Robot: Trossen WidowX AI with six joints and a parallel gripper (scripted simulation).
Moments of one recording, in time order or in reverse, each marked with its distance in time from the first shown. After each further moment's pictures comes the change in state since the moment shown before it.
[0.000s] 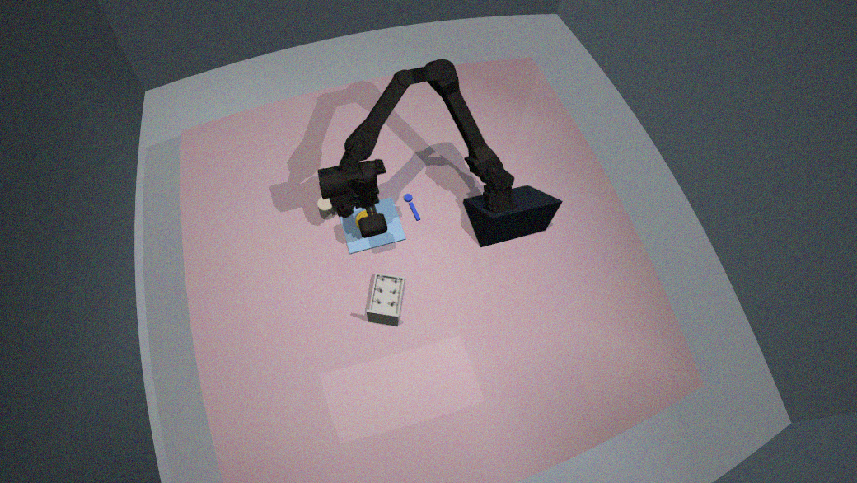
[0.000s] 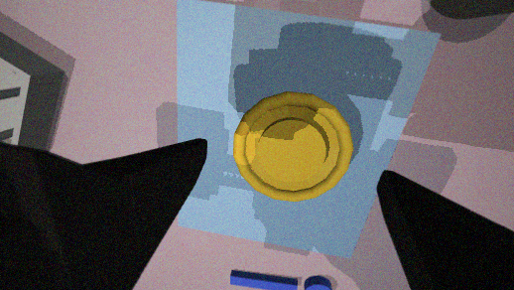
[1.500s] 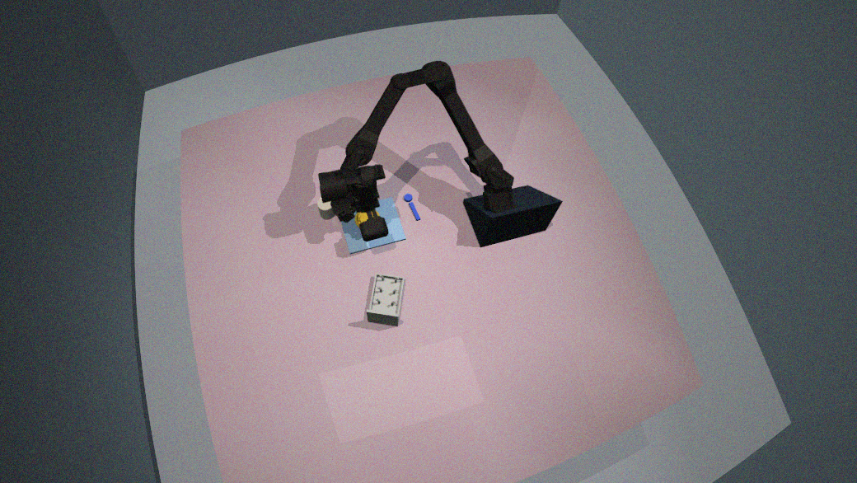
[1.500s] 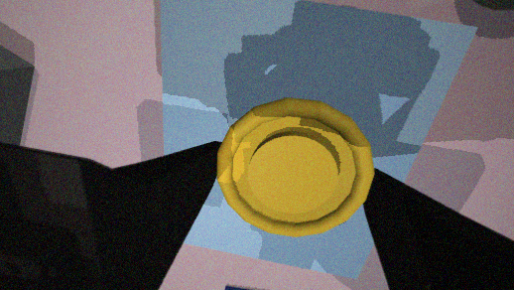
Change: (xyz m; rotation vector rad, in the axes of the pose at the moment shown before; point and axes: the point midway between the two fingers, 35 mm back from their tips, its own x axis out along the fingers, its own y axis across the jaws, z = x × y) arm 0.019 0.000 -0.002 -0.013 0.016 0.003
